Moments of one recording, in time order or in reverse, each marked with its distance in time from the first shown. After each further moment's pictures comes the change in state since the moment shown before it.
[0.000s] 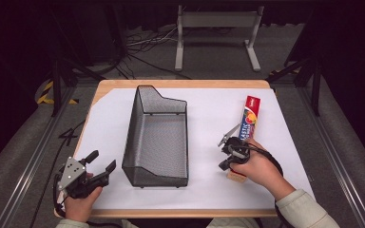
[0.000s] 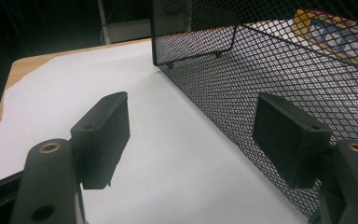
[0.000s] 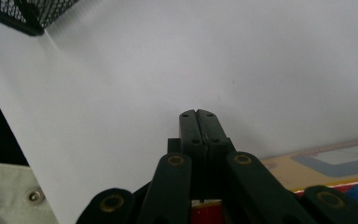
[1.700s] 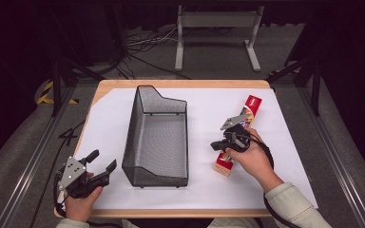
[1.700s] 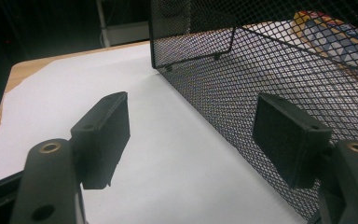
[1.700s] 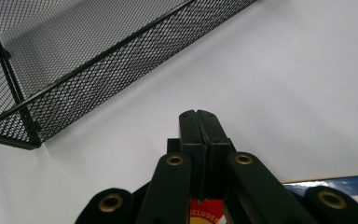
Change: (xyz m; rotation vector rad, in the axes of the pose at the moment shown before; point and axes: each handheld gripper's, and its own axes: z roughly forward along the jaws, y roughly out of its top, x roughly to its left) left arm -0.001 0.001 0.000 -0.013 -0.003 0.007; right arm -0.015 0.019 -0.012 -0.359 -0.049 0.007
